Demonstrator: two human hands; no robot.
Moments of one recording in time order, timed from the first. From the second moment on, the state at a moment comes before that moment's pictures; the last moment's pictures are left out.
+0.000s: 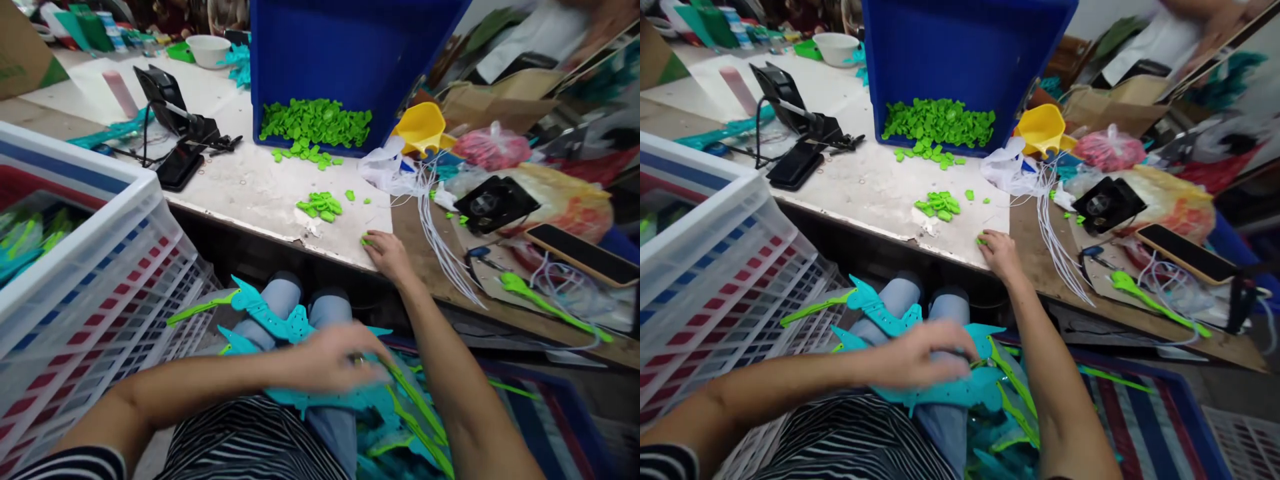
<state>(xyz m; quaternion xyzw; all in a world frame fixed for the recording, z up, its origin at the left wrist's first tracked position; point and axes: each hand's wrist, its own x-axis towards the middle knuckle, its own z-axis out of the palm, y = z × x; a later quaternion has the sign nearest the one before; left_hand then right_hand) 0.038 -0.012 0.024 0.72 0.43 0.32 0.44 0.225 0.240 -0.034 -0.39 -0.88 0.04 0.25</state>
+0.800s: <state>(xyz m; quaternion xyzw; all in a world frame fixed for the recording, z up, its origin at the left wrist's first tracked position) -0.015 0.065 -0.102 0.44 0.56 0.13 0.69 0.177 0.027 -0.102 -0.32 -0.89 0.17 0.27</state>
